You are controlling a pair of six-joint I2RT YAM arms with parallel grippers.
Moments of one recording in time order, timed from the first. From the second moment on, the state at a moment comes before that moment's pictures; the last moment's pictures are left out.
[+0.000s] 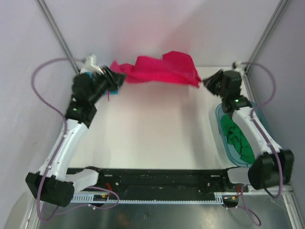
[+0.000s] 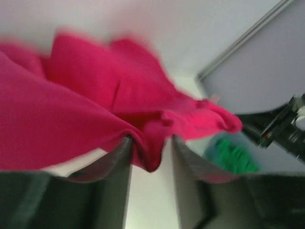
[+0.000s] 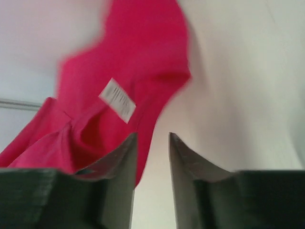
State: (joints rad) left arm -0.23 1.13 1.25 -0.08 0.24 -0.54; right arm 0.19 1.26 1.21 -0.16 0.05 0.81
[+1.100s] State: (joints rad) left arm 0.10 1.47 0.92 -0.32 -0.08 -0.78; right arm 0.65 2.09 1.67 -0.30 0.20 0.38
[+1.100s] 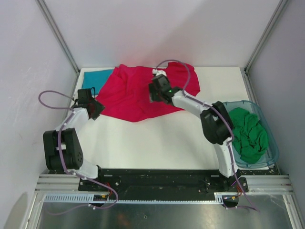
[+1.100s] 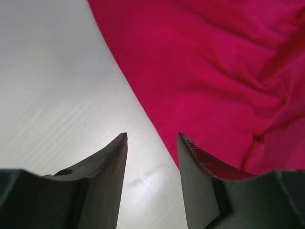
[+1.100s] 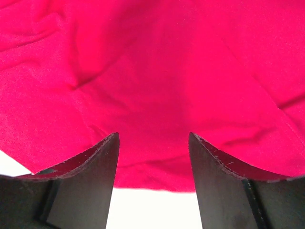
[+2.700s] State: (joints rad) left arm 0.20 1.59 0.96 -0.31 -0.08 -0.78; right arm 0.74 2.17 1.67 -0.49 0.34 0.43
